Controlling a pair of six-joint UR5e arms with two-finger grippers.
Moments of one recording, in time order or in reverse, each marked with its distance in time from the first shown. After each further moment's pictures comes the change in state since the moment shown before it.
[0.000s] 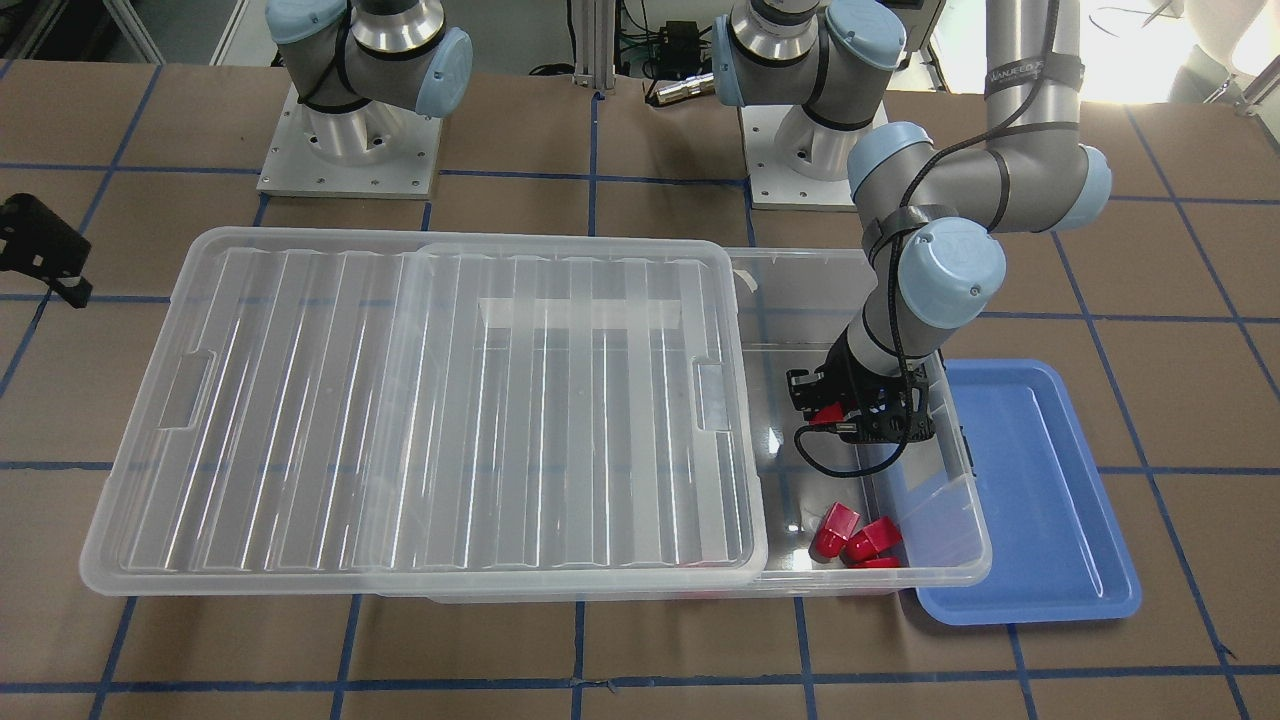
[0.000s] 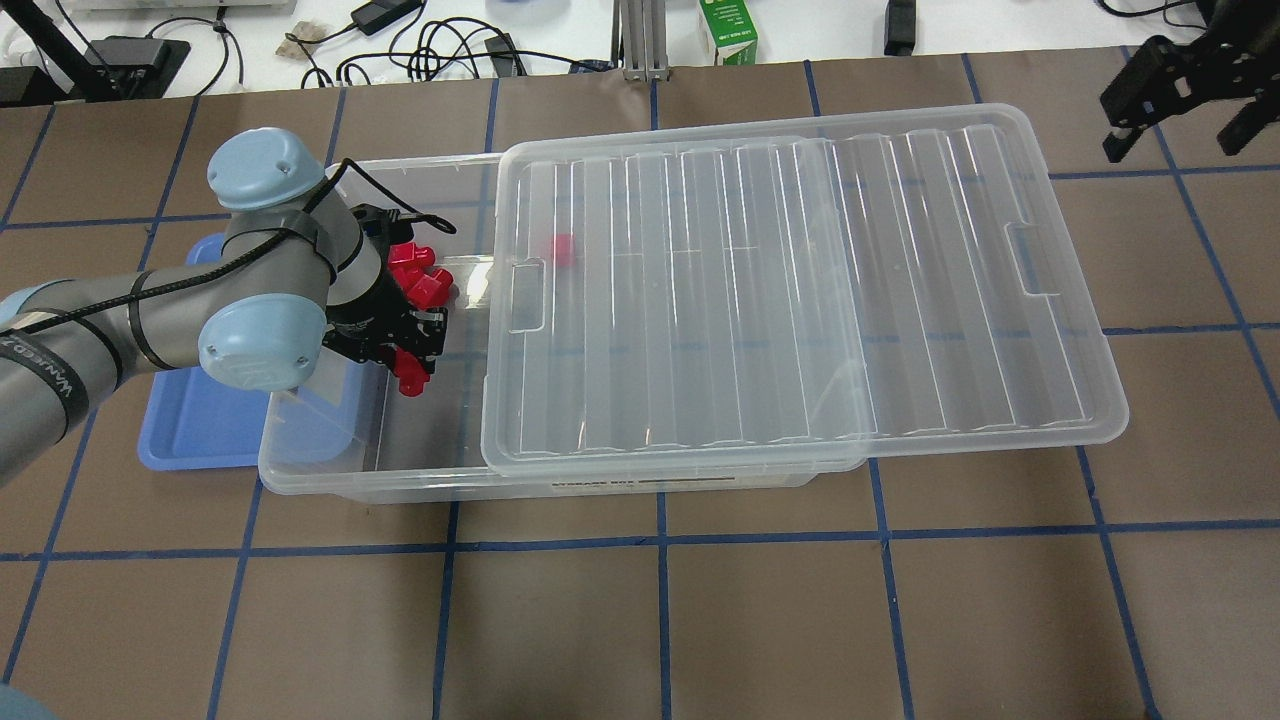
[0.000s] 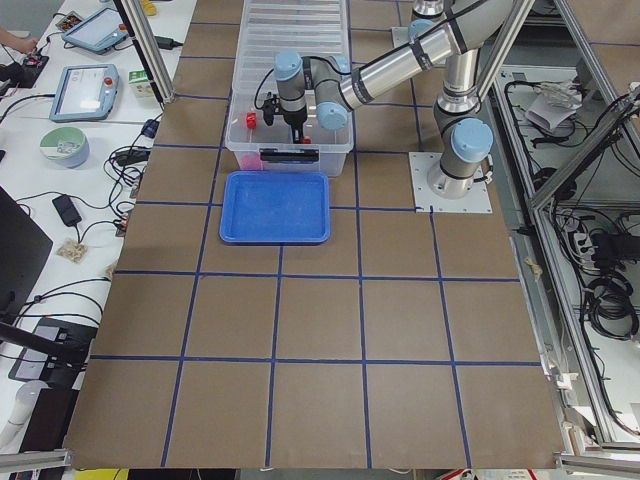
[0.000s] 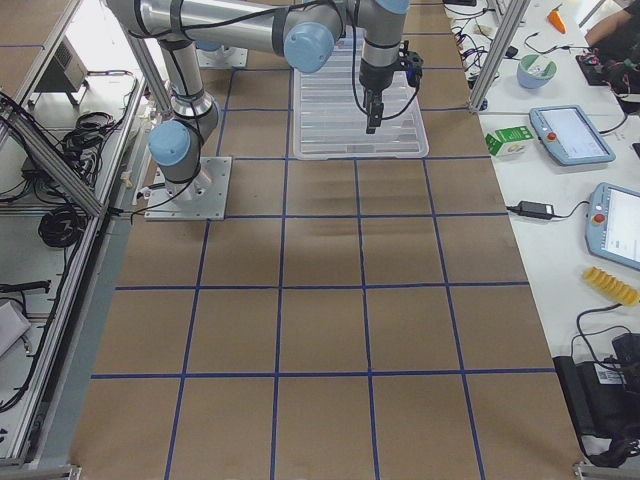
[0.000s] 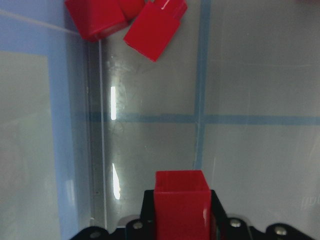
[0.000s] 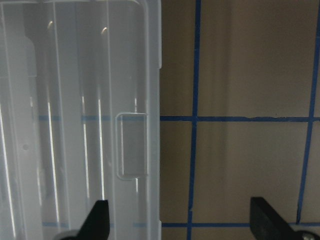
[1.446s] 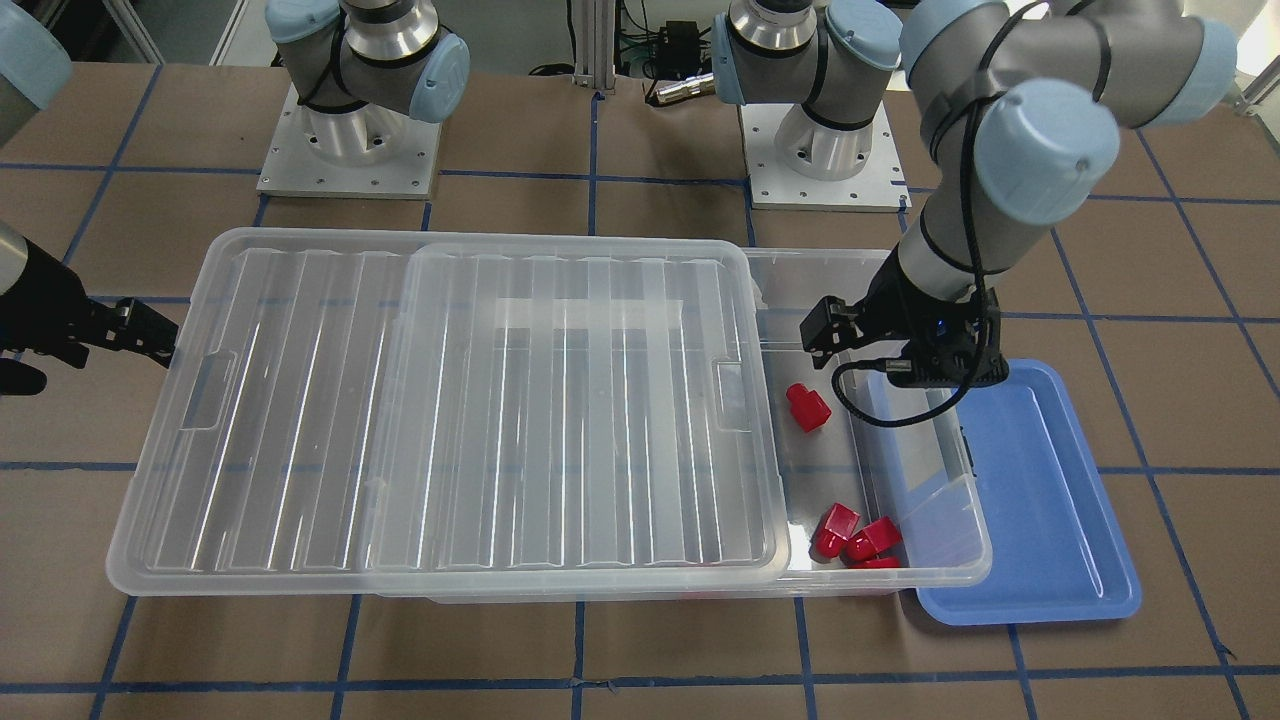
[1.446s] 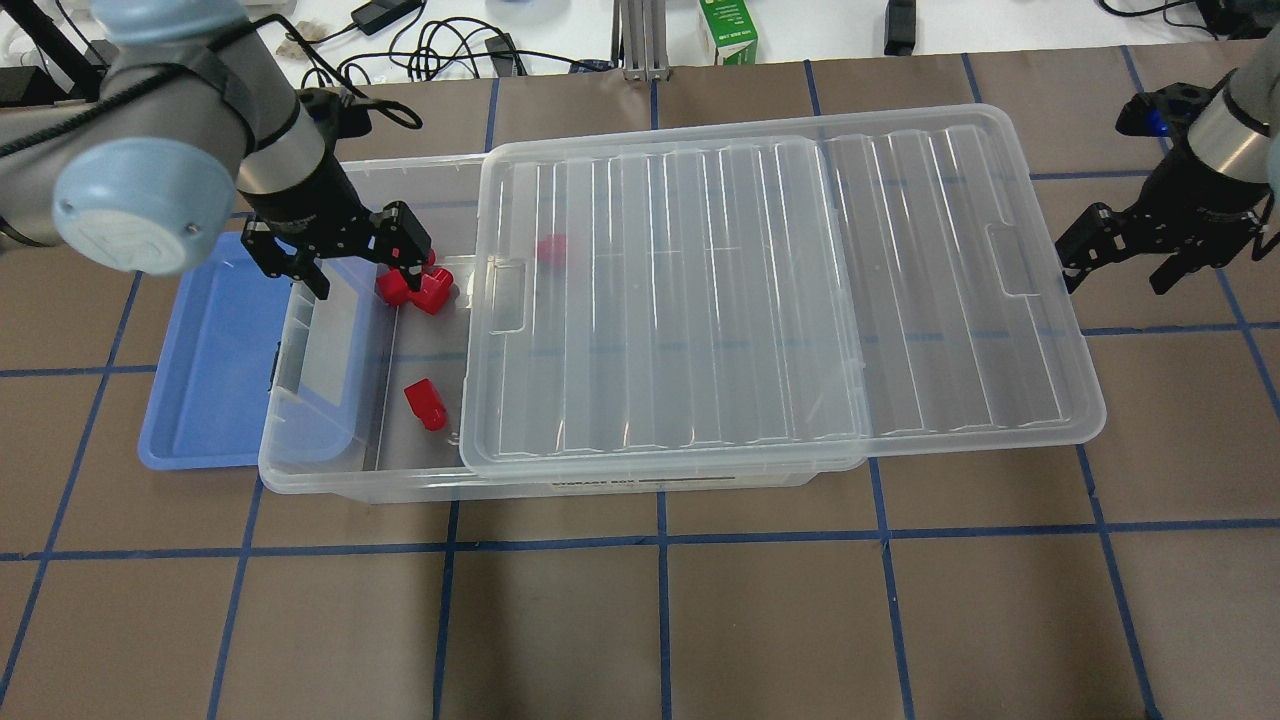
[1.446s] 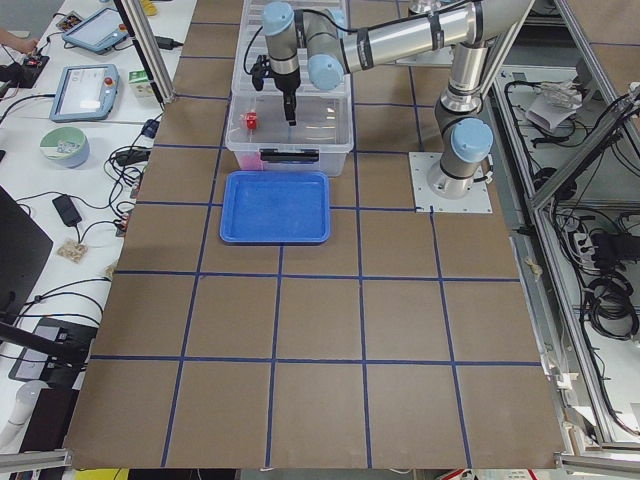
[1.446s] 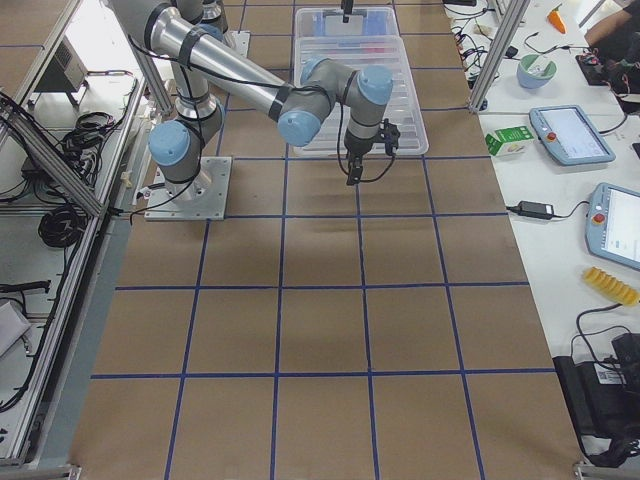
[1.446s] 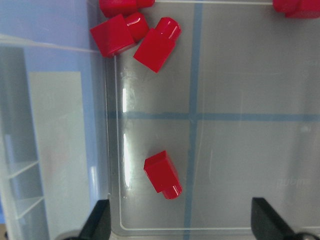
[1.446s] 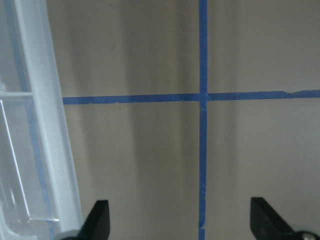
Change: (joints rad) left arm -0.023 0.132 0.320 -0.450 0.005 -0.016; right arm -0.008 0.035 0.330 -0.270 0.016 0.039
